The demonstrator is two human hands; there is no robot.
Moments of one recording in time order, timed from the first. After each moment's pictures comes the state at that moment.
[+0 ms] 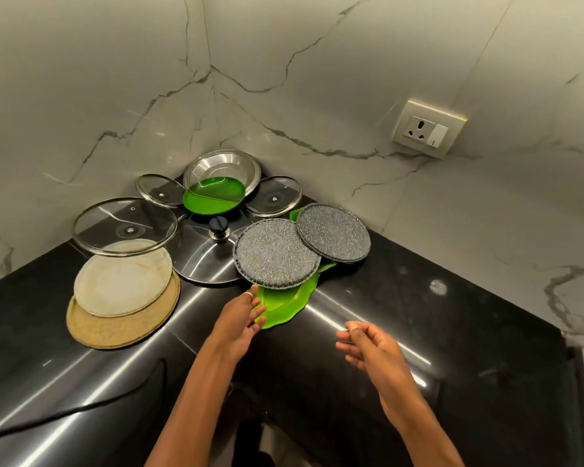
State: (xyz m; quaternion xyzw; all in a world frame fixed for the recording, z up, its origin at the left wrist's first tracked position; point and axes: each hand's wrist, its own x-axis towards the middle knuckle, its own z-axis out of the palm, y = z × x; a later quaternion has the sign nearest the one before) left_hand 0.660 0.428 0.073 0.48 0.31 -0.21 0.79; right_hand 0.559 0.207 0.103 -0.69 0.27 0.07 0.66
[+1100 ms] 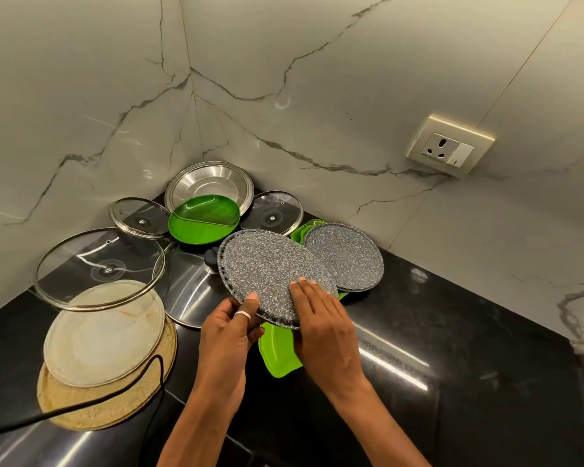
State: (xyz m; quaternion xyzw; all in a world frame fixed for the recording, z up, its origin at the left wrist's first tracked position) left_hand 0.693 0.466 0.159 0.53 0.15 -0.09 0.83; right_hand 0.686 0.314 0.104 -0.97 -0.07 -0.19 0.11
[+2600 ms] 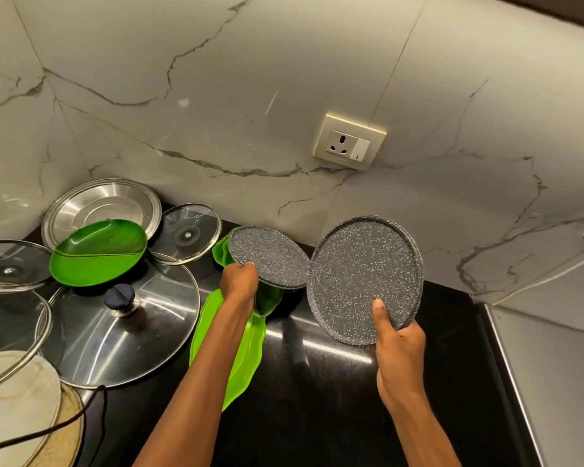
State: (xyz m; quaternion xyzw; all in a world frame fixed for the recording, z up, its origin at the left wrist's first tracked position) left_hand 0.858 0.301 0.059 0.74 0.17 -0.20 0.62; right_hand 0.628 0.185 0.159 -0.61 0.36 -0.30 0.63
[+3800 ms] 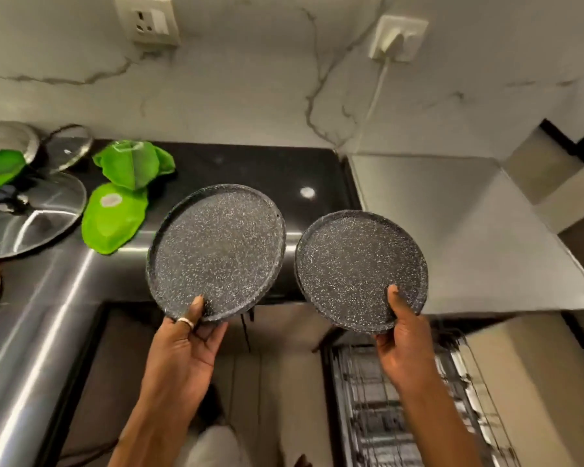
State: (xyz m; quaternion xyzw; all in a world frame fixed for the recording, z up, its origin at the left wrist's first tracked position) left_hand 0.316 0.368 0.130 0.42 0.13 -0.30 0.84; right_hand 0.144 0.146 0.121 -0.30 0.46 -0.34 0.76
